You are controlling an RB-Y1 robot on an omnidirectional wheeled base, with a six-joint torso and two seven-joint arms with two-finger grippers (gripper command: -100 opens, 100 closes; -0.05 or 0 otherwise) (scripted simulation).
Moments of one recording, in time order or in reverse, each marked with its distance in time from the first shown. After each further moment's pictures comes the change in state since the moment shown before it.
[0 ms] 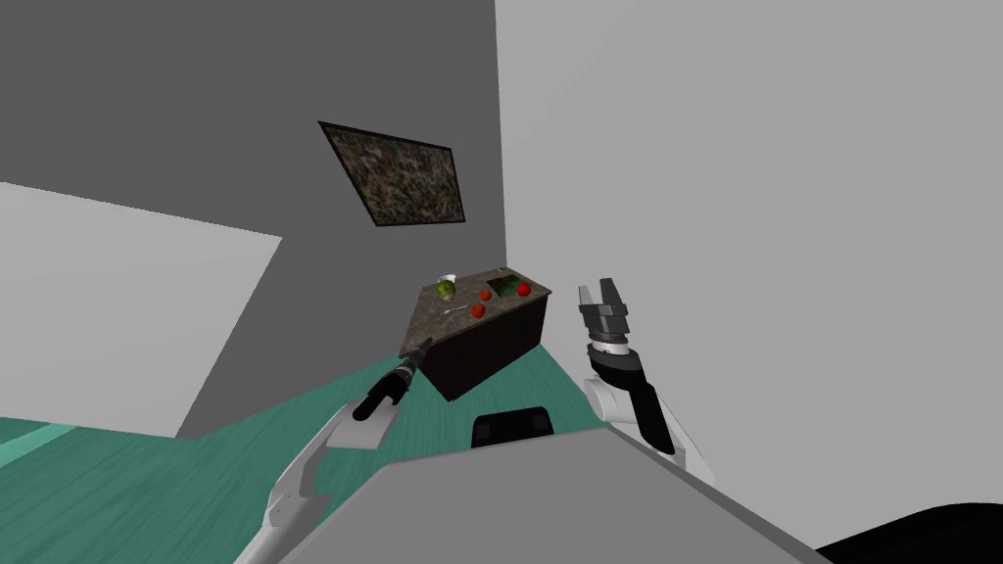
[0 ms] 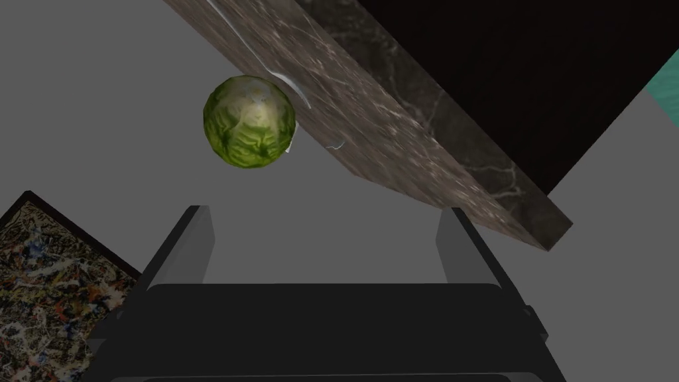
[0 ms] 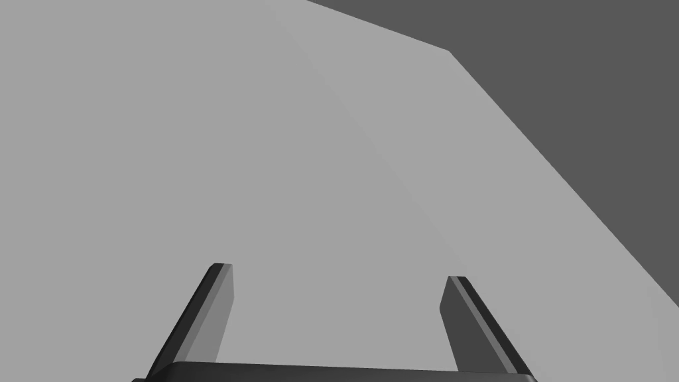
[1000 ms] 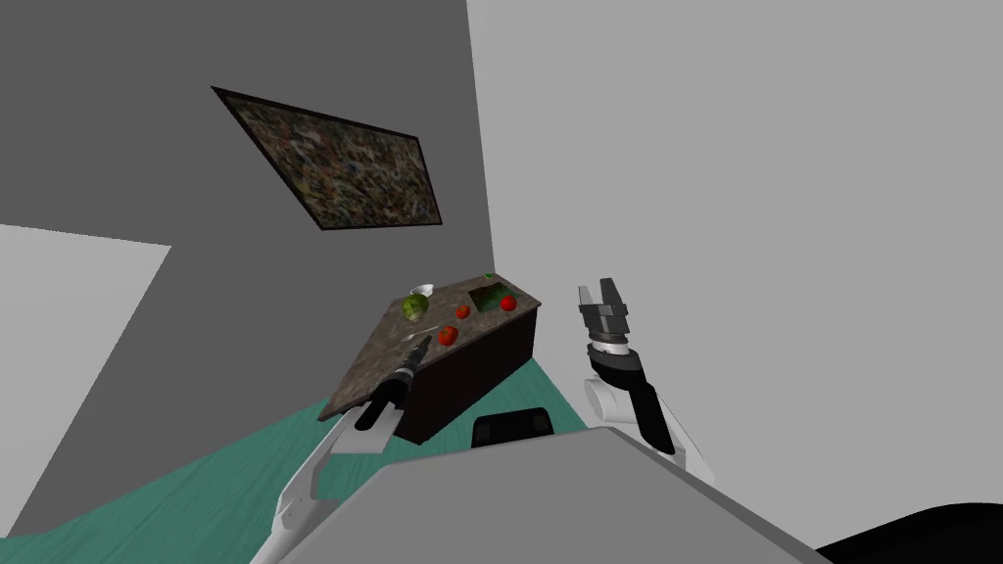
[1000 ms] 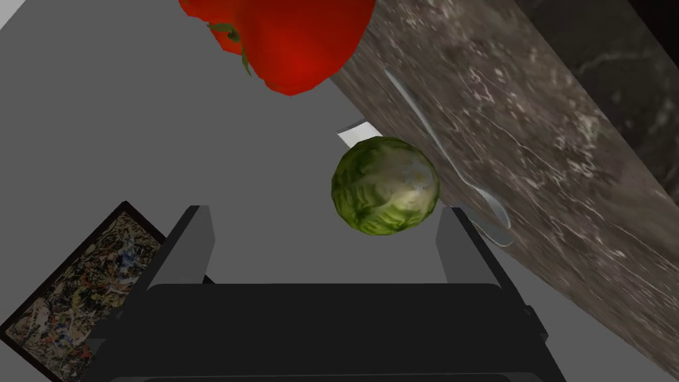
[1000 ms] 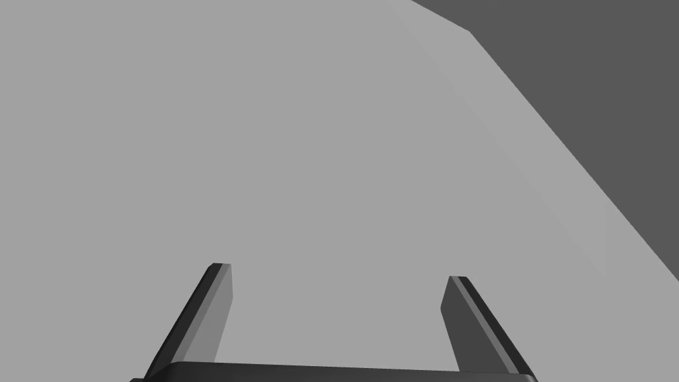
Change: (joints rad) left arm 0.011 -0.069 0.018 0.061 -0.126 -0.192 0.081; right arm 0.000 0.000 0.000 0.000 0.000 0.000 0.000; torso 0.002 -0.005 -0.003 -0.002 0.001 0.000
